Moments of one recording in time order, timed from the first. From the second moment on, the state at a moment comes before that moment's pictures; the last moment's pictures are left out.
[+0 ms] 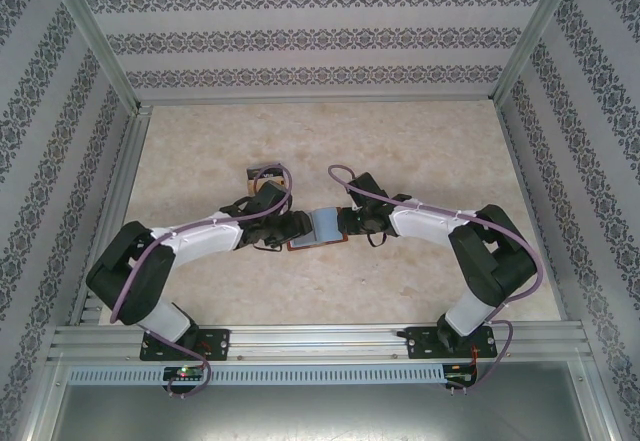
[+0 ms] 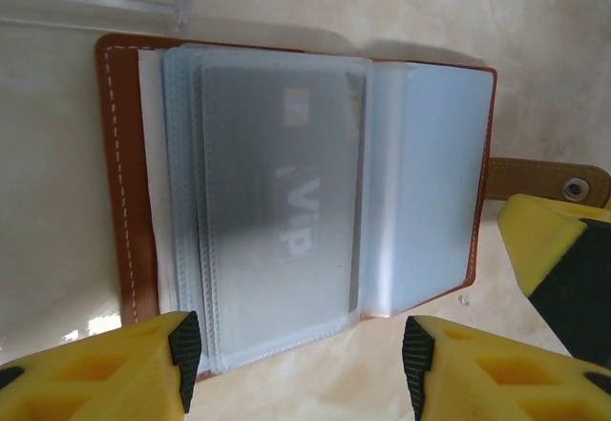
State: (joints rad) left arm -0.62 1.56 0.81 -0.21 0.19 -0.96; right arm 0.60 1.65 0.86 -0.27 -0.07 0.51
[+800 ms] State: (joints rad) left arm -0.63 1.65 0.83 -0.14 0.24 -0.95; right arm 0.61 1.69 0.86 -0.27 -0.08 0.53
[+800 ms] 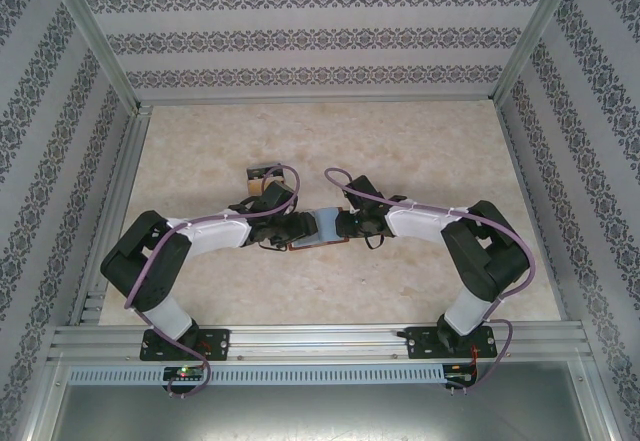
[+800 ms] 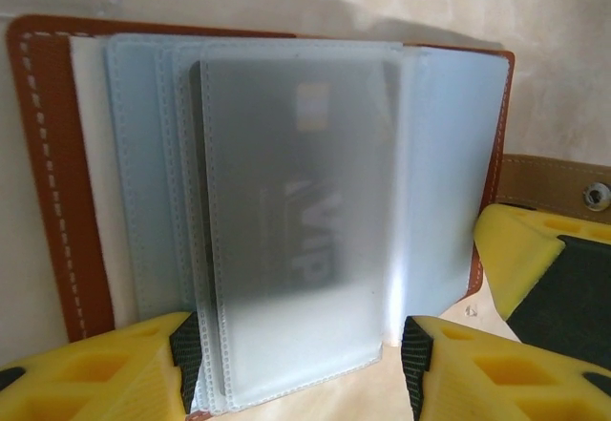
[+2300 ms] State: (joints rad) left arm -0.64 1.66 0.86 -0.09 0.32 -0.90; right arm 0.51 1.41 0.74 -0.27 0.00 0.58
